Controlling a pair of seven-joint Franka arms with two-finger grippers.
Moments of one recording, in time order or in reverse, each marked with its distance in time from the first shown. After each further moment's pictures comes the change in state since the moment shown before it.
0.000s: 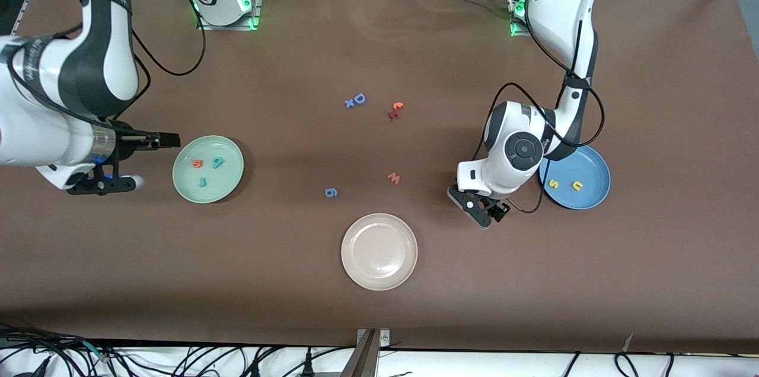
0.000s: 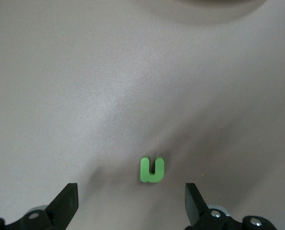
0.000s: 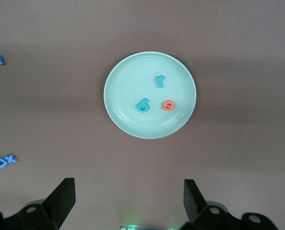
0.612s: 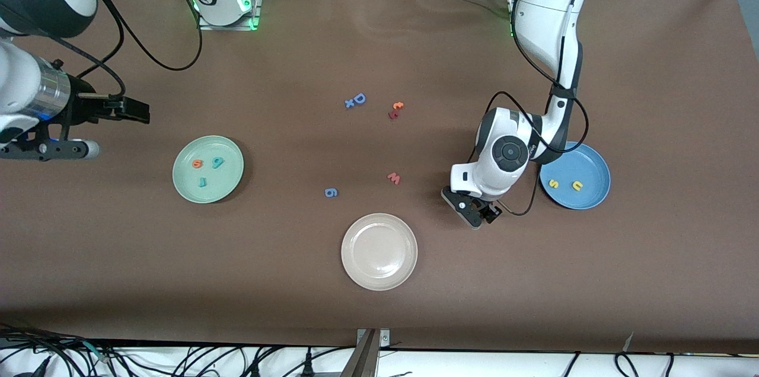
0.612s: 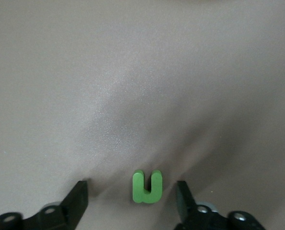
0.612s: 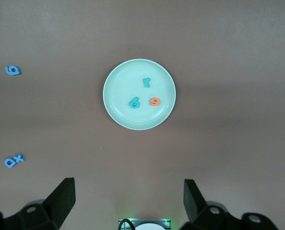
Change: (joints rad) left arm -0.018 0.057 -0.001 0.001 0.000 0.064 0.008; right arm -0.252 -0.190 0.368 0.033 -0.206 -0.040 0.152
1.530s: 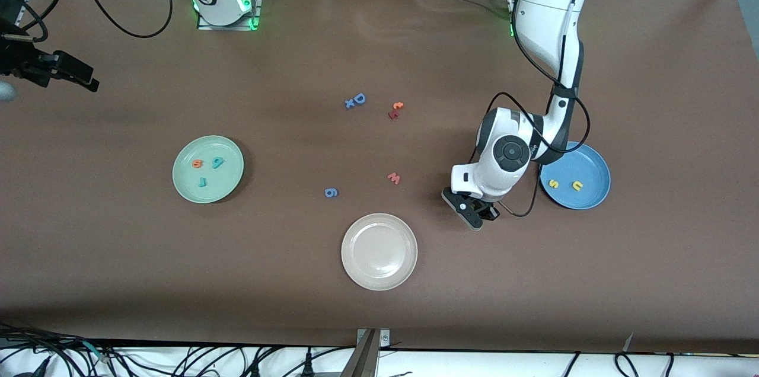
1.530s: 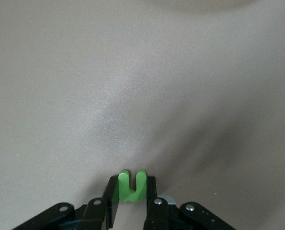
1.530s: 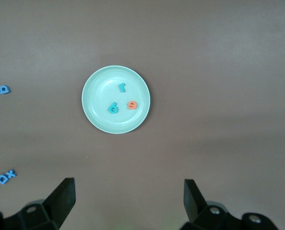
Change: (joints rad) left arm 0.001 -0.002 0.007 0.011 0.000 0.001 0.000; right arm -0.323 -0.331 0.217 -0.377 -0.050 0.206 -0.006
